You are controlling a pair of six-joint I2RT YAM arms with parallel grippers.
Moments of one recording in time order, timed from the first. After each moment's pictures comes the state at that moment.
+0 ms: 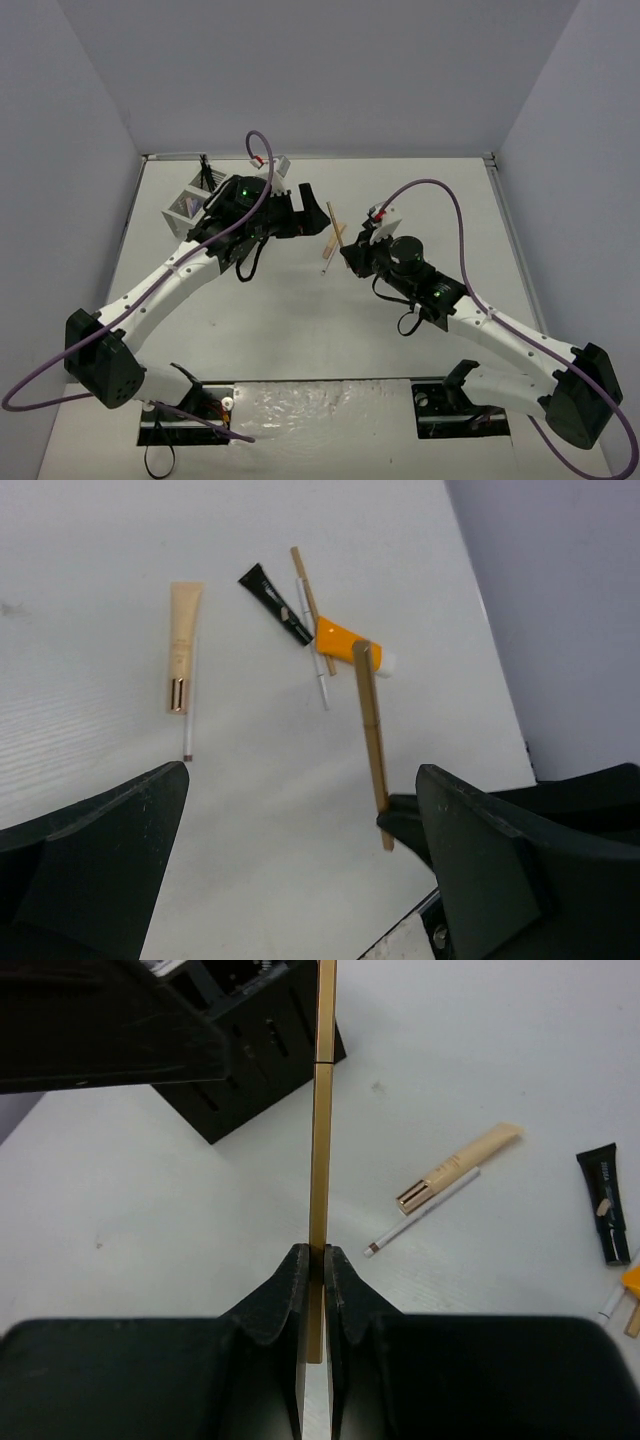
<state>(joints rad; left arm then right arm) -0.61 1.37 1.24 -0.34 0.14 -0.60 0.74 1.08 0.67 0.13 0.07 0.32</state>
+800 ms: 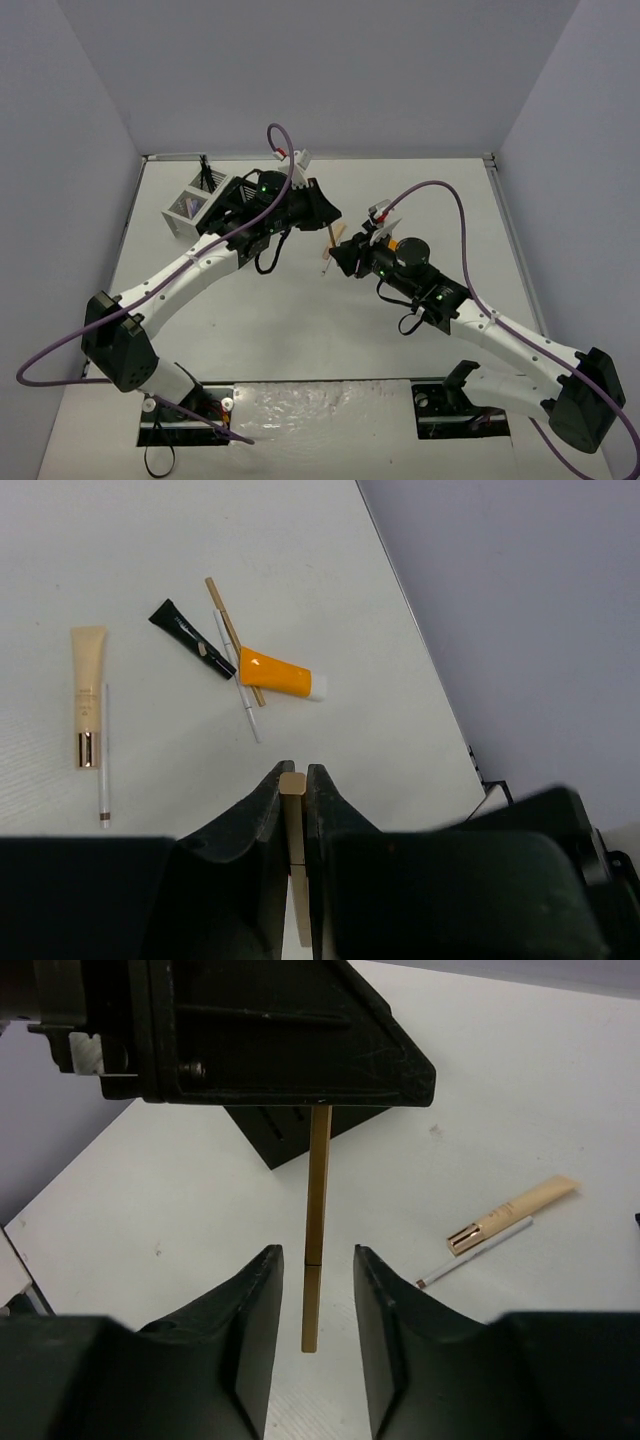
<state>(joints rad) -0.69 1.48 1.33 -0.19 0.18 -0.67 0.74 1.04 0.66 0.22 -0.03 0.32</state>
